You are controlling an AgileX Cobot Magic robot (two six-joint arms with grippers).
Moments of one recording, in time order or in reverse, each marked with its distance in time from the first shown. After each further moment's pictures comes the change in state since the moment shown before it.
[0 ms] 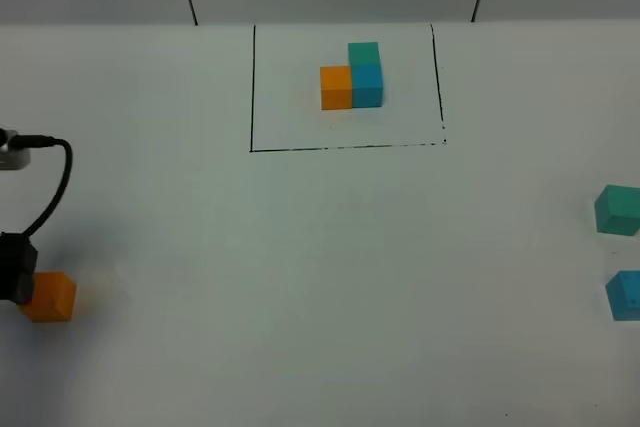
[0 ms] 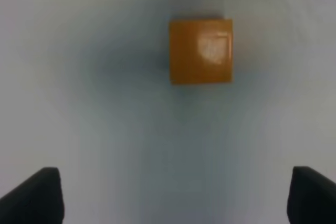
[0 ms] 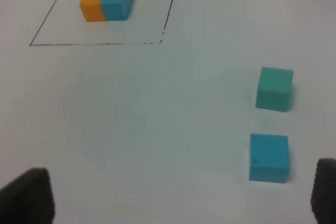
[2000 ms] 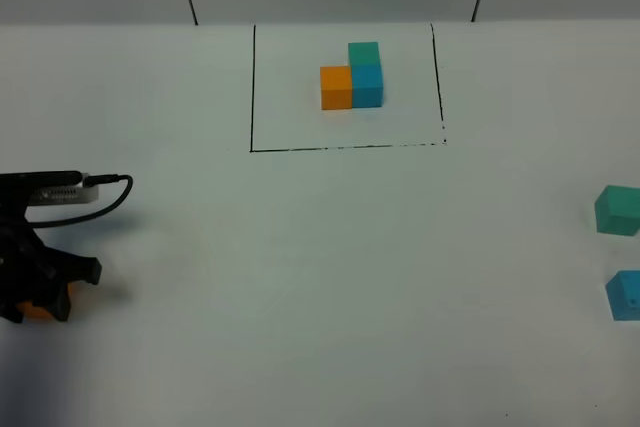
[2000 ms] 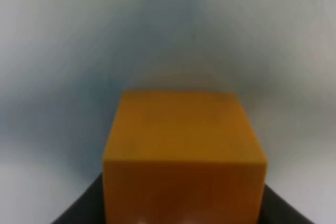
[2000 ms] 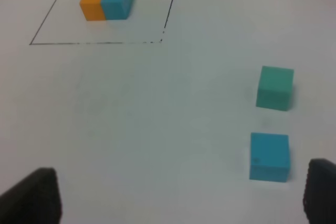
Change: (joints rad) left arm -0.009 0.412 -0.020 -0.051 -0.230 0.012; right arm 0.000 0.000 0.000 0.000 0.003 0.000
